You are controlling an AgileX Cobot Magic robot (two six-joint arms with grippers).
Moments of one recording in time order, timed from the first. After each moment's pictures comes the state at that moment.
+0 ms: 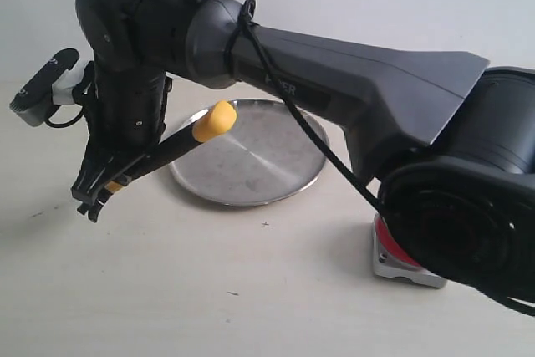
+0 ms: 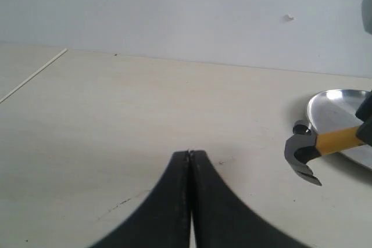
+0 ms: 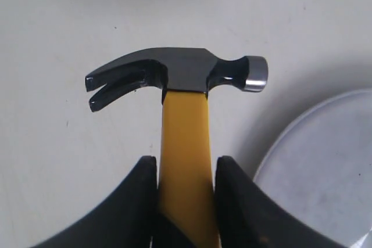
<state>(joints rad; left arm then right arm) 0.01 0.01 0.00 0.18 0.27 -0.29 0.90 2.40 -2.27 -0.01 1.12 -0.35</state>
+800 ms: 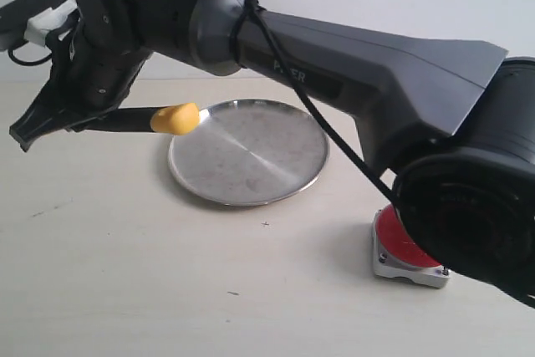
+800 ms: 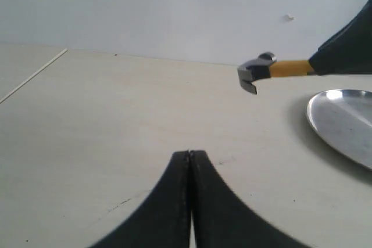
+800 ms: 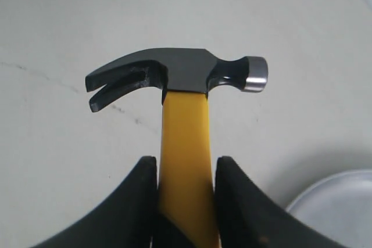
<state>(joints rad) 0.01 0.01 0.00 0.18 0.27 -0.29 0.90 2.37 -2.27 0.03 0.81 -0.14</state>
